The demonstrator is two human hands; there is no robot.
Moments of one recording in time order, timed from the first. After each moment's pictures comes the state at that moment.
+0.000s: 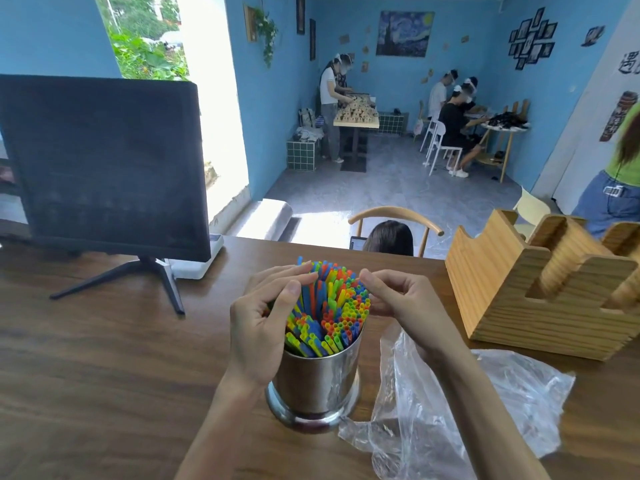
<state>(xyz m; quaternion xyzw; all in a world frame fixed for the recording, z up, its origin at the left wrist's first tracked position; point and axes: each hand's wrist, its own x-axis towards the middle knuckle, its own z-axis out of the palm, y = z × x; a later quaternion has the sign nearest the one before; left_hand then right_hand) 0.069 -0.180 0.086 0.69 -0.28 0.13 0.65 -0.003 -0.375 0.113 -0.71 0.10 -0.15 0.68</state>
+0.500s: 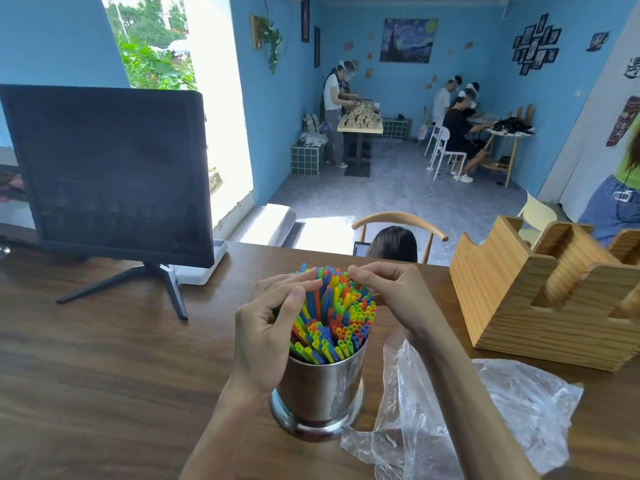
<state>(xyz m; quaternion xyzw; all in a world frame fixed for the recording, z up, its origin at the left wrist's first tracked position) 0.070 -0.183 0.086 0.69 -0.27 0.11 0.66 0.029 -0.381 0.116 -0.74 0.10 -0.15 0.65</state>
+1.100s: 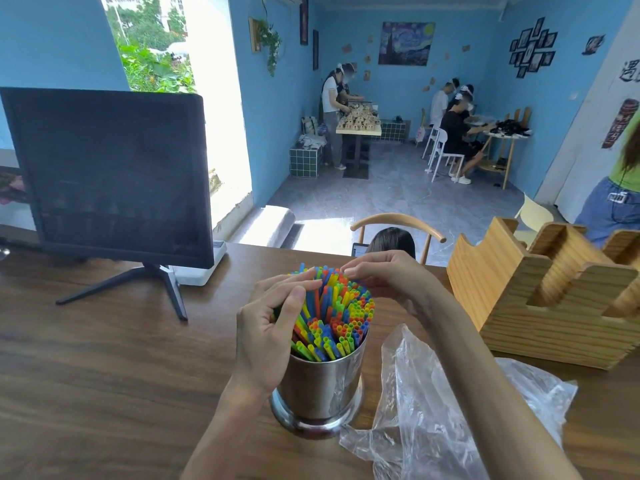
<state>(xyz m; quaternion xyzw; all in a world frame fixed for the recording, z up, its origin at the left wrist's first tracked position) 0.065 -0.184 0.091 0.70 -0.26 0.11 0.65 0.046 -0.399 0.141 -0.76 0.12 -0.01 0.64</state>
